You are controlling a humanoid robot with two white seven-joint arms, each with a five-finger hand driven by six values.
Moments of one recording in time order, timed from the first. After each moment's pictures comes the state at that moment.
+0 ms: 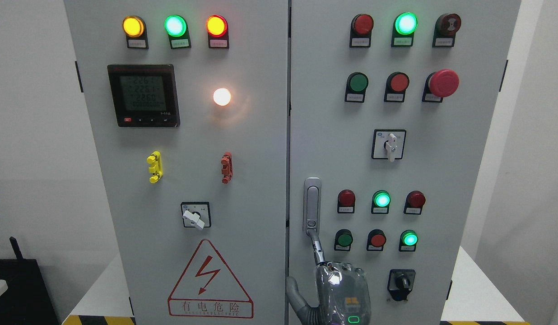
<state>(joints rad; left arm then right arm) 0.06 -0.08 0.00 0.00 0.11 -0.13 -0.07 -0.33 0.14 0.38 -1.63 1.33 0.24 -0.22</state>
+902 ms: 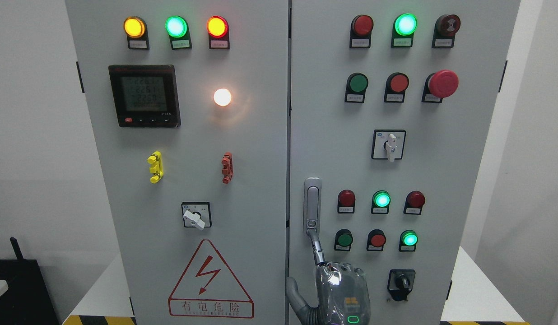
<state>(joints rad) 0.06 -0.08 0.00 0.00 0.11 -0.13 -0.07 -0.32 0.14 0.38 -1.62 1.33 0.24 -0.21</state>
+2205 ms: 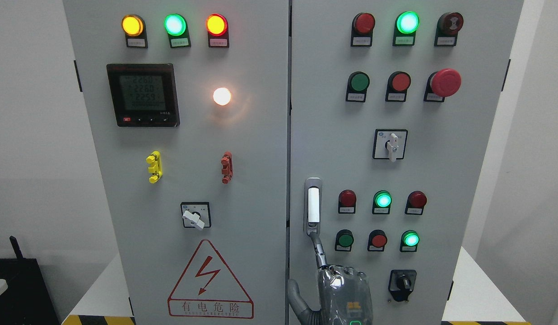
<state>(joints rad) 0.06 -0.08 0.00 0.00 0.11 -0.13 -0.07 -0.30 0.14 0.38 -1.65 1.33 0.23 -0.25</state>
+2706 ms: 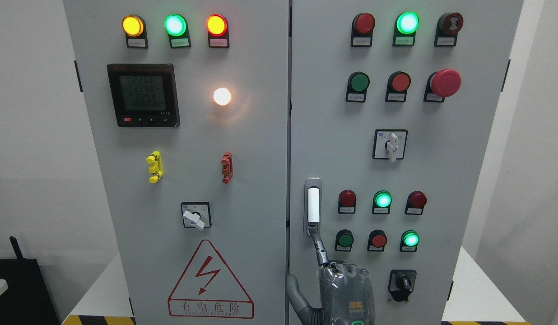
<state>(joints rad) 0.06 -0.08 0.00 0.00 0.11 -0.13 -0.07 -0.29 0.14 0.38 -1.67 1.33 0.20 -0.31</state>
